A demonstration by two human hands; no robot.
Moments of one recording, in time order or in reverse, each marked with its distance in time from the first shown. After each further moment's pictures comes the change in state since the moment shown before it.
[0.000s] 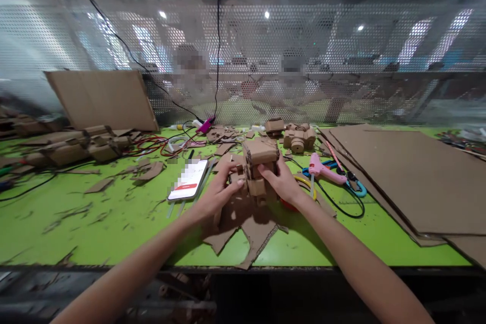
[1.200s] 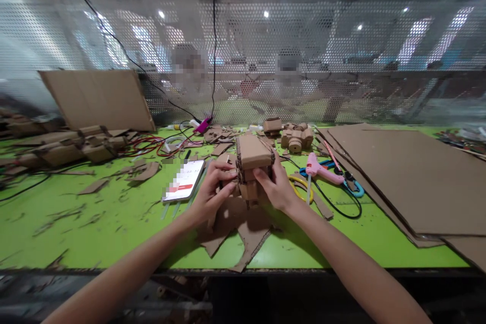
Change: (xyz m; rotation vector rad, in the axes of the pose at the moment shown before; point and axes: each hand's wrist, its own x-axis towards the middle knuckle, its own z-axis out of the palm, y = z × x) left_hand -0.007 -0.012 0.003 0.103 0.096 0.380; right_hand -0.010 0.003 0.006 0.038 0.096 -0.114
